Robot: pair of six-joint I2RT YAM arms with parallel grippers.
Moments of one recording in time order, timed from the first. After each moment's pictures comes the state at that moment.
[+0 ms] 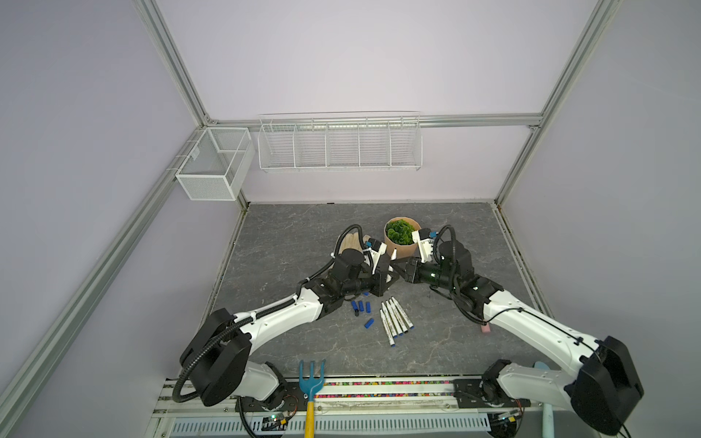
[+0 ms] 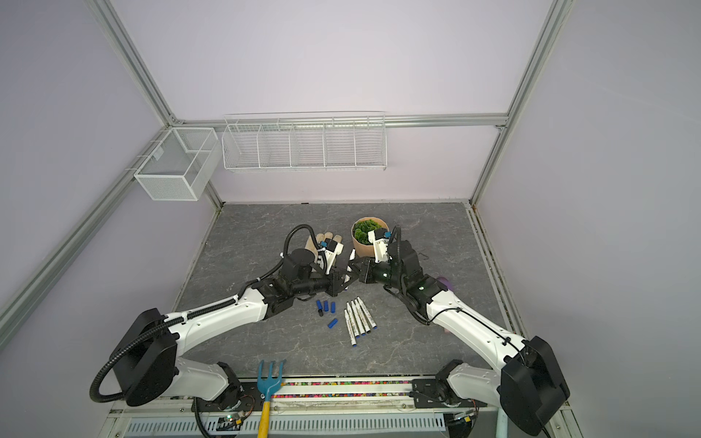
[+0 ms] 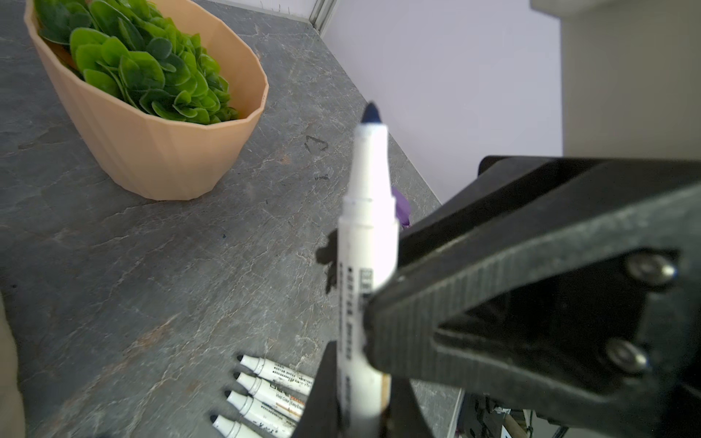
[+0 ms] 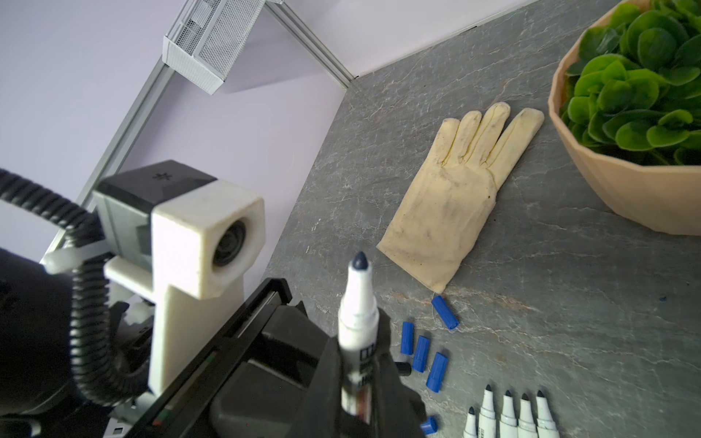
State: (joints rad) left arm -0.84 1.40 0.84 0.15 0.33 -0.50; right arm 0.61 1.21 0.80 0.01 -0.38 0.68
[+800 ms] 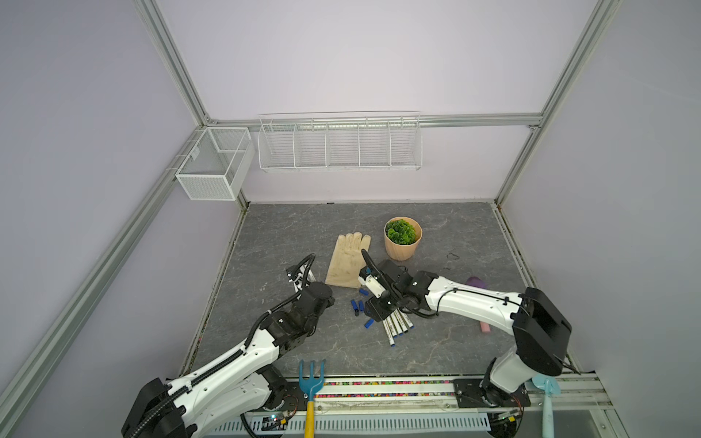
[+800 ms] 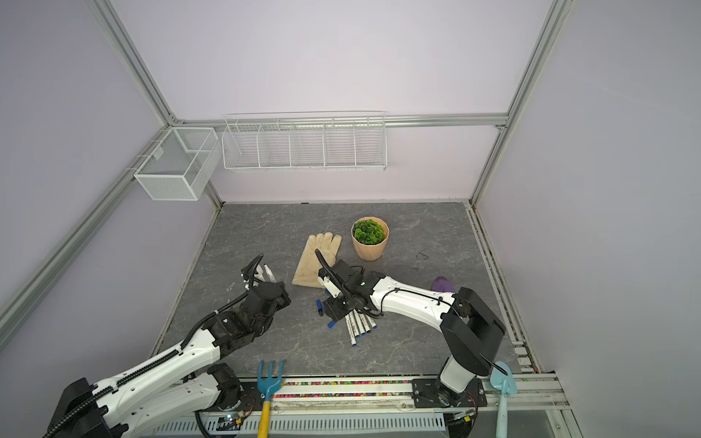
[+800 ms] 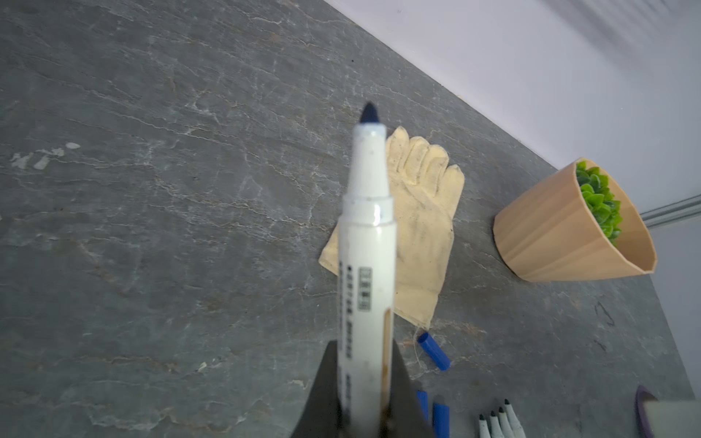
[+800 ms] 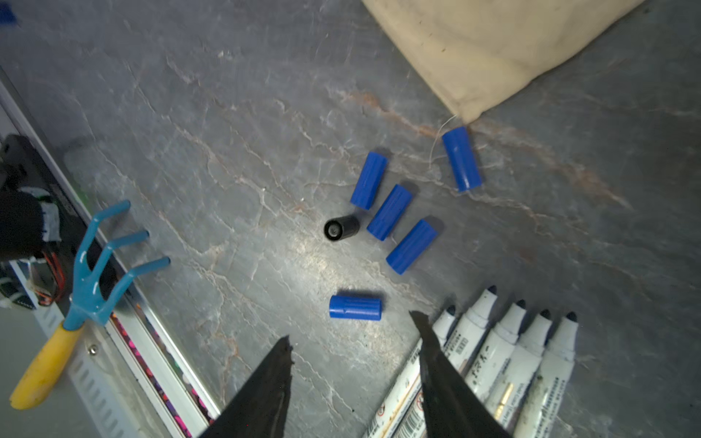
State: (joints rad) left arm -0.79 0.92 0.53 -0.29 -0.56 -0.97; right arm 0.96 1.64 1.11 -0.55 -0.15 0.24
